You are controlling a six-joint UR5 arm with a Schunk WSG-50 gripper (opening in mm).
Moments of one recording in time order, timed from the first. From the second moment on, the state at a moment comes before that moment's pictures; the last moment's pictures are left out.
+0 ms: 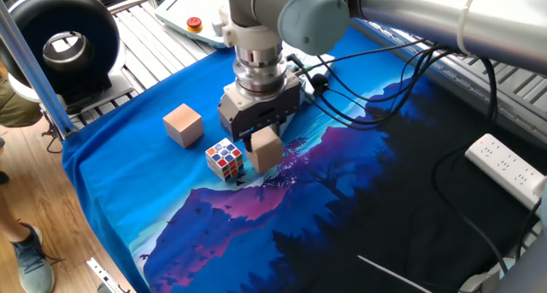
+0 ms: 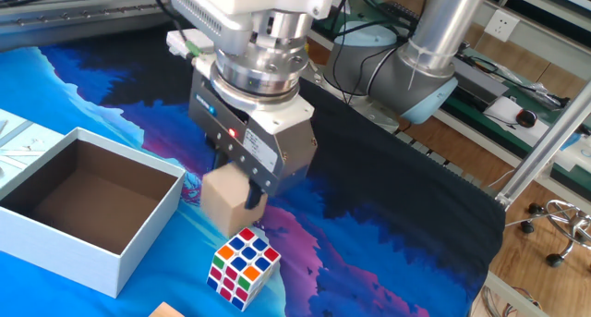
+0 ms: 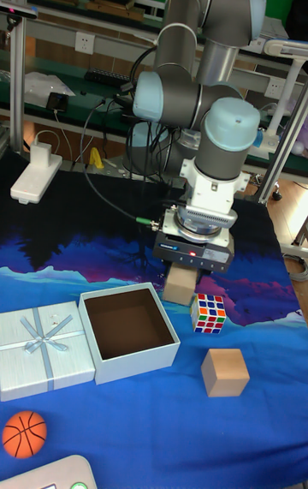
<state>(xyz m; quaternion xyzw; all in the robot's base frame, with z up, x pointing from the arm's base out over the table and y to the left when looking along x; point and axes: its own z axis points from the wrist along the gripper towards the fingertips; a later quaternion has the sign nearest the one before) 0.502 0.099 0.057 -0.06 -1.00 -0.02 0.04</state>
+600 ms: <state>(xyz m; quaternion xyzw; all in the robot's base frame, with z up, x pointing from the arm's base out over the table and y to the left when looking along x) 0.514 0.108 0.054 -0.02 -1.00 -0.04 0.02</state>
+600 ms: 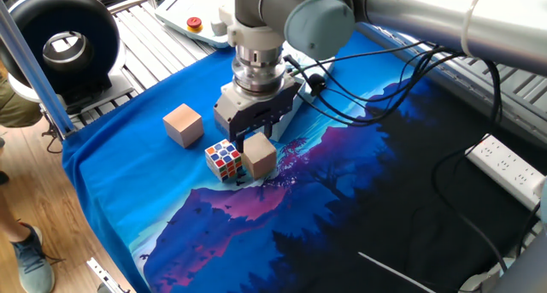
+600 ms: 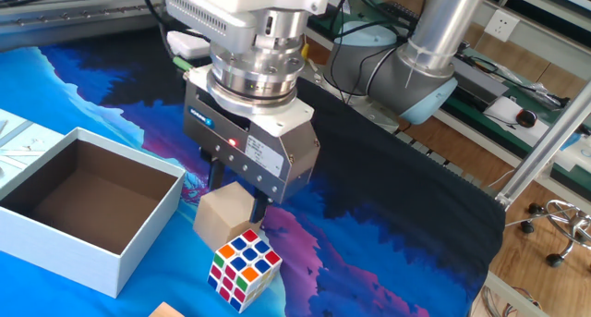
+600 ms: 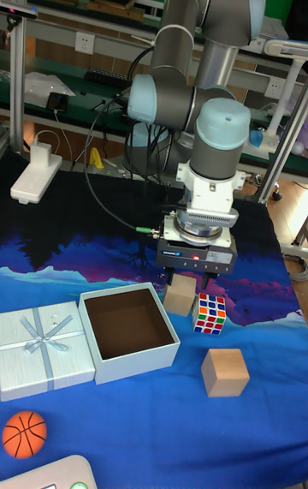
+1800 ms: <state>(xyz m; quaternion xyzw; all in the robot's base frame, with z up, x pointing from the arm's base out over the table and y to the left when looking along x) 0.621 0.033 0.154 -0.01 -1.00 -0.04 -0.03</state>
